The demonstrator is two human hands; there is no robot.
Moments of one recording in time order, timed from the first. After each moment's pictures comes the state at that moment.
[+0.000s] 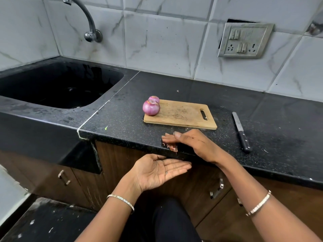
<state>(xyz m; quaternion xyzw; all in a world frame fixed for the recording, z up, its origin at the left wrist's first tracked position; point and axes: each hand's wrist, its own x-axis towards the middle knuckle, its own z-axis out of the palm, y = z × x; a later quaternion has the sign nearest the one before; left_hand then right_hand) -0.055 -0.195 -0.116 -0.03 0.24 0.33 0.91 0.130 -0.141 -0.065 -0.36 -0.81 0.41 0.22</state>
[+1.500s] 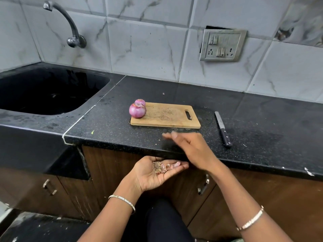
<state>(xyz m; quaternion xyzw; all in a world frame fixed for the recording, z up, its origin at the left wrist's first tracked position) -0.027 -0.196 -0.108 -0.04 0.22 0.31 0.92 0.146 -0.186 -0.056 -0.46 -0.78 0.28 0.32</state>
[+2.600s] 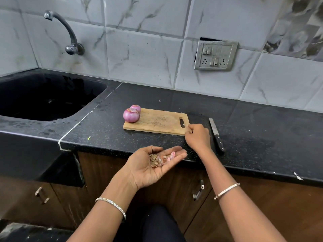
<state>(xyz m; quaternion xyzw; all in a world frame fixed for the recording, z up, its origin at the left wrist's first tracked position) -0.029 -0.213 -0.051 0.01 0.15 0.35 0.92 0.160 -0.121 -0.055 -0.74 -0.60 0.12 0.30</state>
